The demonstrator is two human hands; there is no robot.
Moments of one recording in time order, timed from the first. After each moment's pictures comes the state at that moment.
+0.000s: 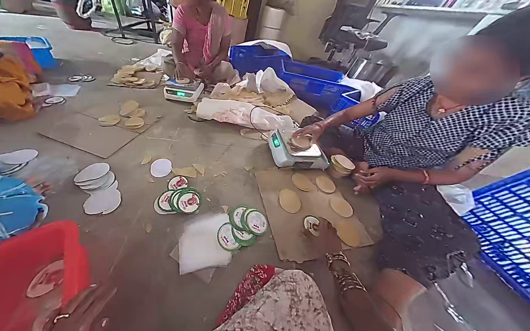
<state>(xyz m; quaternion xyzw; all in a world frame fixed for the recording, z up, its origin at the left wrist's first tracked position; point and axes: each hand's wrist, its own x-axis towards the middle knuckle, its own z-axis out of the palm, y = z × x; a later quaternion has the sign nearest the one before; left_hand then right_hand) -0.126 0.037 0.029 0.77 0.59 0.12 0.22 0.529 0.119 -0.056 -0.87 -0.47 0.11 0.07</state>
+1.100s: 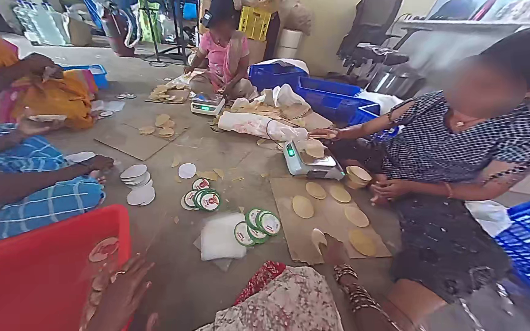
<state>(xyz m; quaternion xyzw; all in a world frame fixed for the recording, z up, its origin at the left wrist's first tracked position) -0.121 0.030 0.027 0.76 0.61 0.12 0.19 0.471 0.089 -0.004 -0.86 -0.47 0.17 0.08</state>
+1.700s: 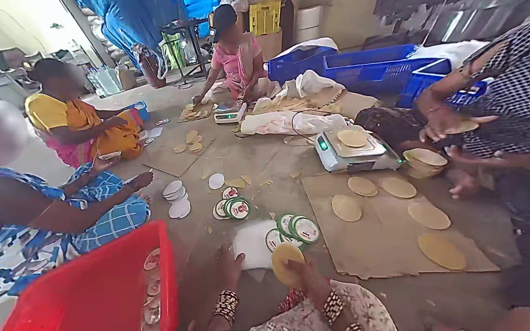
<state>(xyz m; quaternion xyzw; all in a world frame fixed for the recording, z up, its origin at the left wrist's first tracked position) 0.050 0.122 -0.050 0.49 0.79 0.19 0.30 0.286 0.075 -0.018 -0.59 -0.28 0.62 0.43</state>
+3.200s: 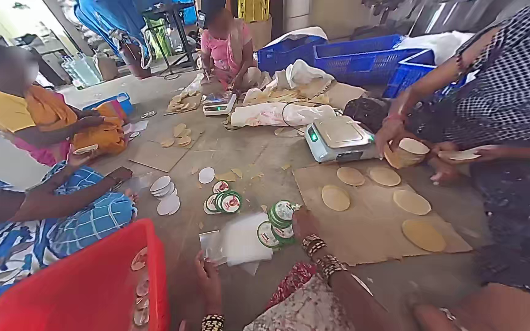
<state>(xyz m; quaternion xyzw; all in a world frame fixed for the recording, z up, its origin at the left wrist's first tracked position) 0.035 0.072 -0.073 0.41 0.71 0.52 0.23 0.317 0.177 0.009 -0.77 -0.60 0.22 -0.01</state>
